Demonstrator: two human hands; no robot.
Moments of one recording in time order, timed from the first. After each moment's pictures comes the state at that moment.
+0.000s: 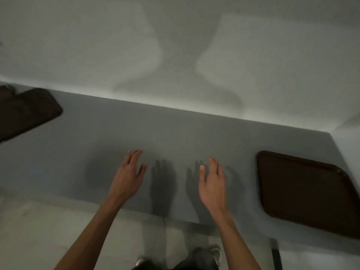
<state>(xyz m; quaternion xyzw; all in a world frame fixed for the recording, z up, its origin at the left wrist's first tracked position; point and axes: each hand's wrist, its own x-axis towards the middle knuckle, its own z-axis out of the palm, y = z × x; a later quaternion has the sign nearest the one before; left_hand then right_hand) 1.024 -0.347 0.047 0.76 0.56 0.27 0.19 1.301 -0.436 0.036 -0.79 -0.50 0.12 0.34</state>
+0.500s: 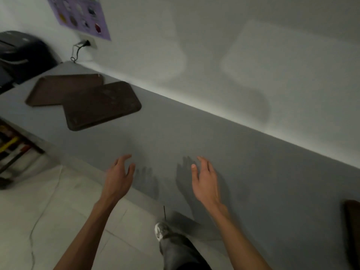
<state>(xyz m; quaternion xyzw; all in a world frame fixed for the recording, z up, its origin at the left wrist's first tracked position) 0.707 -0.331 0.056 0.57 0.75 0.29 0.18 1.001 -0.318 0.047 -0.68 -0.64 0.23 0.28</state>
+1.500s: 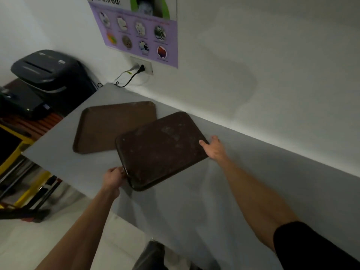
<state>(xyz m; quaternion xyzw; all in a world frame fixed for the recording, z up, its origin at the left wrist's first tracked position) 0.248 -0.014 -0.042 0.12 0.78 0.39 0.47 0.637 0.146 -0.031 -0.75 -0.53 0.37 0.12</state>
